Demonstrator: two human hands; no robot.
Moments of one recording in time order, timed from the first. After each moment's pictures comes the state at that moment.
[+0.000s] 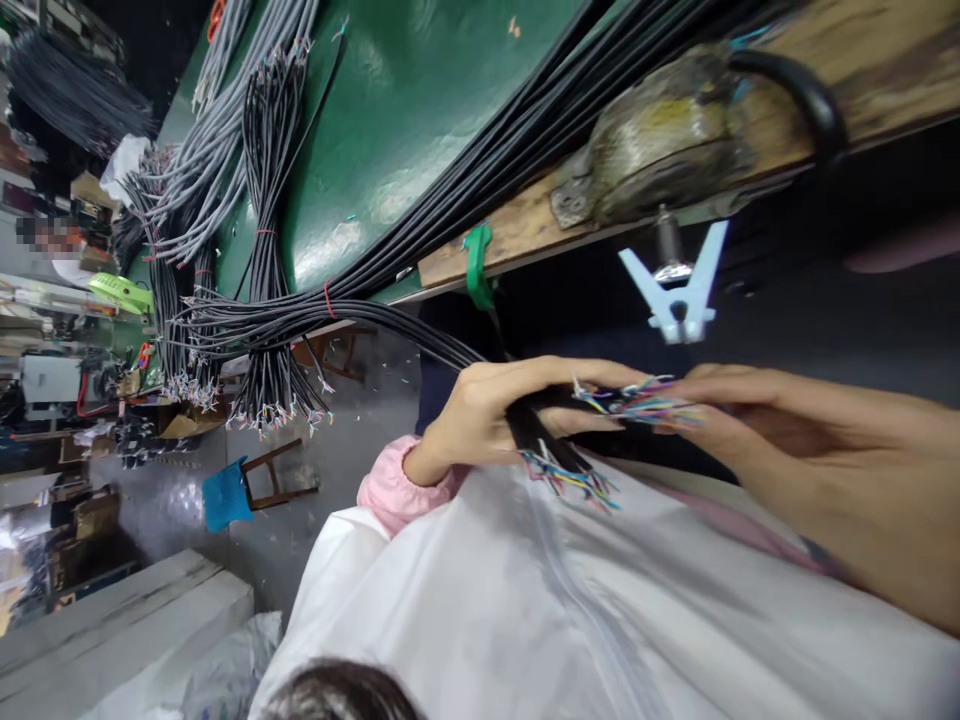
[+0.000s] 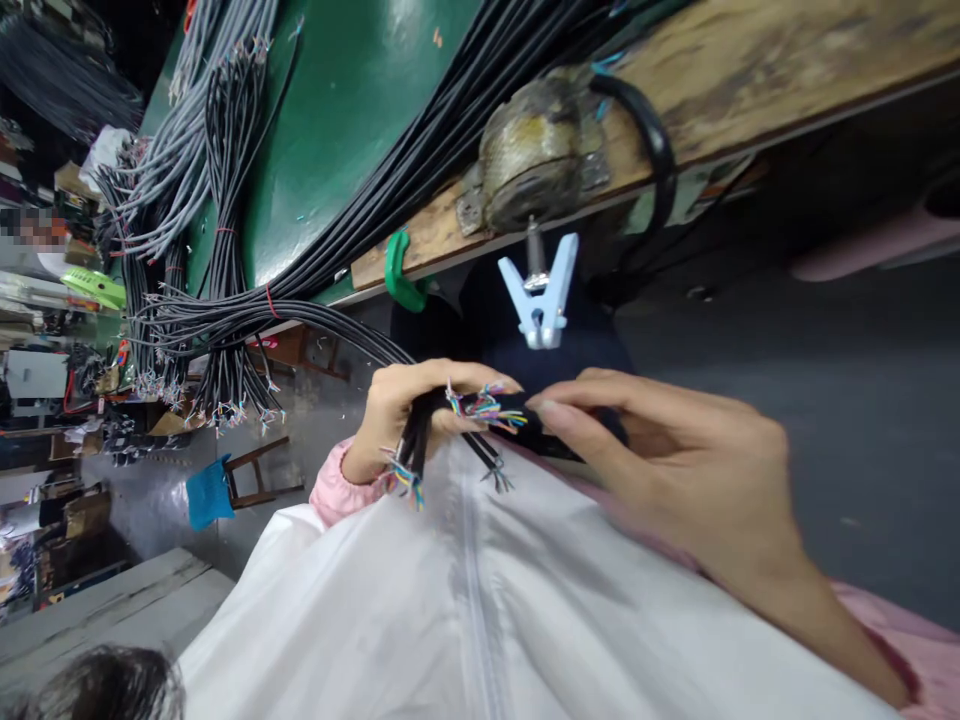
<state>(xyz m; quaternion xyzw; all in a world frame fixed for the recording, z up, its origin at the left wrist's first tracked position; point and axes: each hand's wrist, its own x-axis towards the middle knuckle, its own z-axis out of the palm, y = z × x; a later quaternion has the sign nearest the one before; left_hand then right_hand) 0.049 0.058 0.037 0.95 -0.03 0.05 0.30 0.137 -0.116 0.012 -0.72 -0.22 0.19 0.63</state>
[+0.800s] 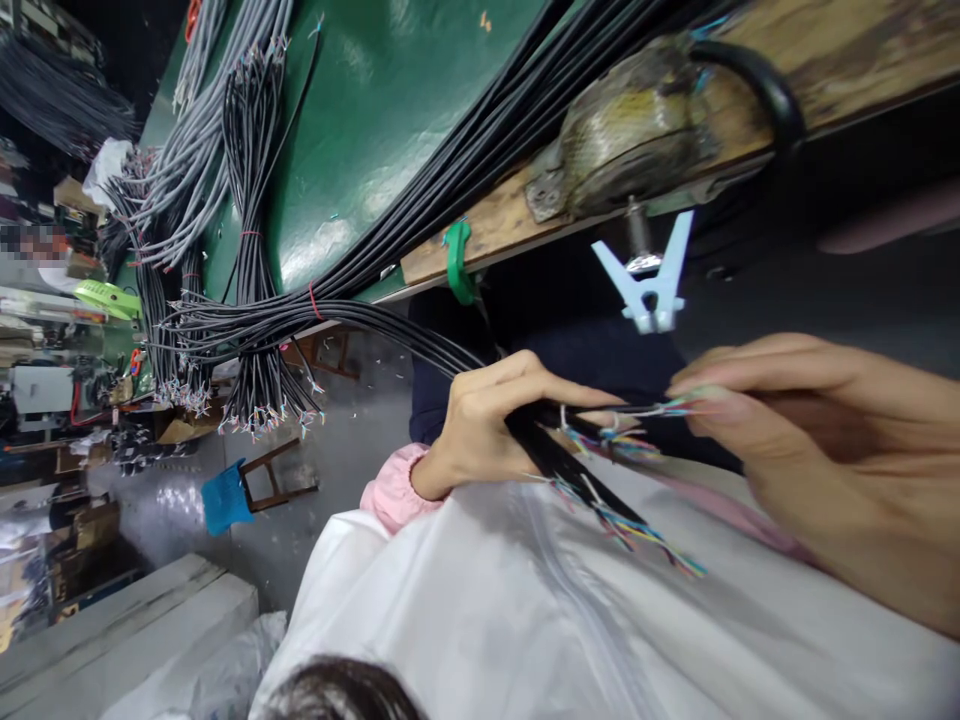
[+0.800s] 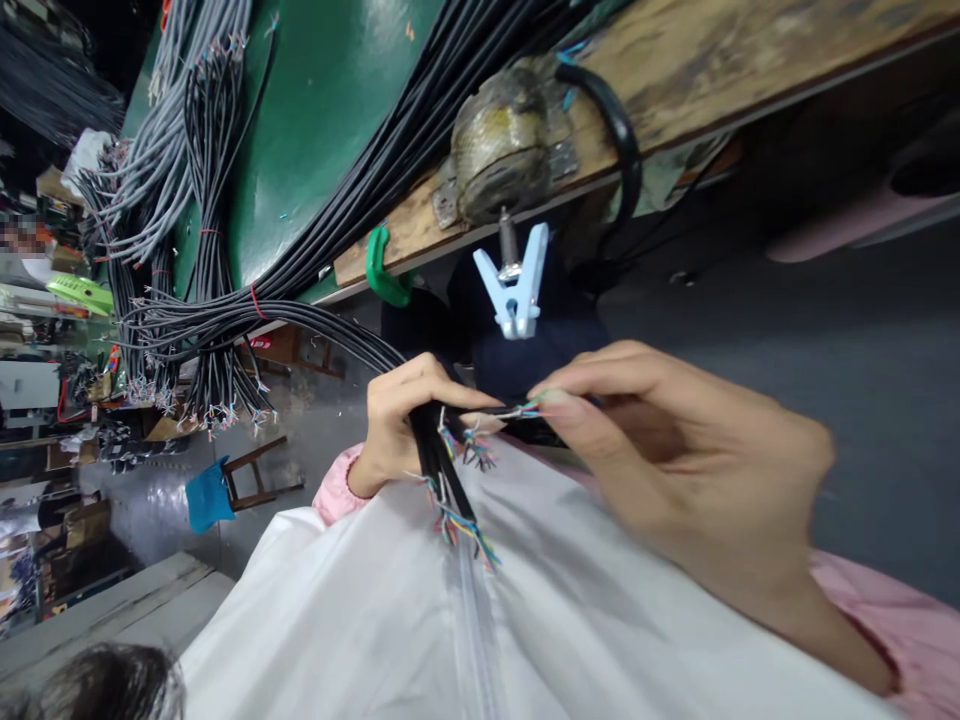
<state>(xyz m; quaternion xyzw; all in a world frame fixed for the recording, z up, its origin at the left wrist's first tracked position) 0.048 0.043 0.001 0.89 -0.04 0.25 0.38 0.135 -0.117 0.028 -0.69 -0.17 0.16 0.68</state>
